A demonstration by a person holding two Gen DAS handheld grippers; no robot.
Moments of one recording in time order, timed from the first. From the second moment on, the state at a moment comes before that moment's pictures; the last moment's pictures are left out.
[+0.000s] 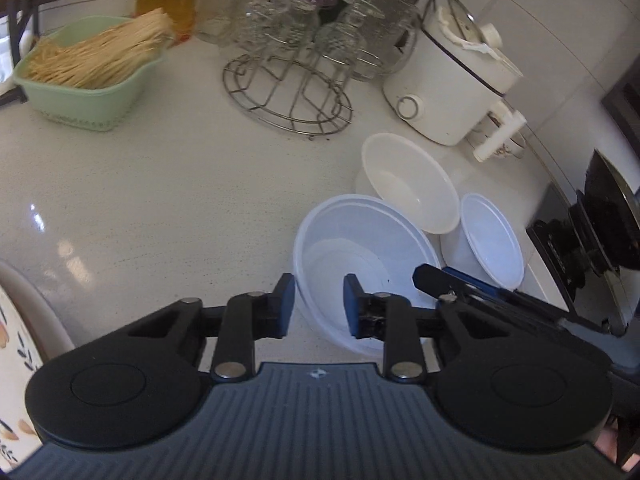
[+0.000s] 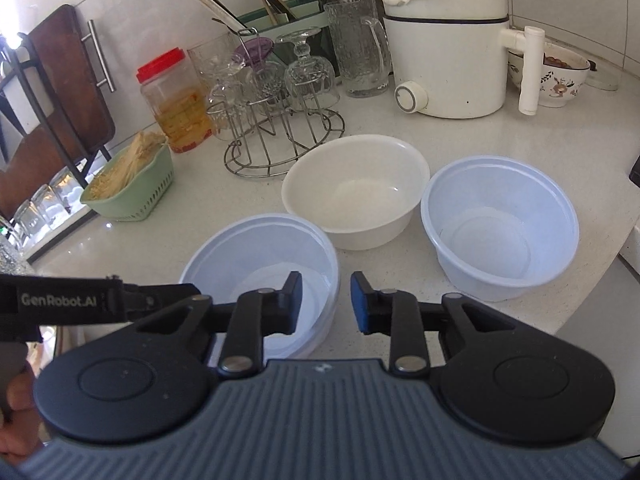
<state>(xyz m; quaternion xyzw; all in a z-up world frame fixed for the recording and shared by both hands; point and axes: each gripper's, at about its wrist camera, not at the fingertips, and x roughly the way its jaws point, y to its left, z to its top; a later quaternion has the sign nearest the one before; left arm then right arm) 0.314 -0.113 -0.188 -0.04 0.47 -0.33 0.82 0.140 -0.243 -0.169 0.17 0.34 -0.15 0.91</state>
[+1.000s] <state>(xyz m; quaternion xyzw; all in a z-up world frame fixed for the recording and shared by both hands) 0.328 -0.036 -0.165 -0.02 0.47 -0.25 0.84 0.174 -0.186 -0.168 0.15 0.35 -0.03 0.92</state>
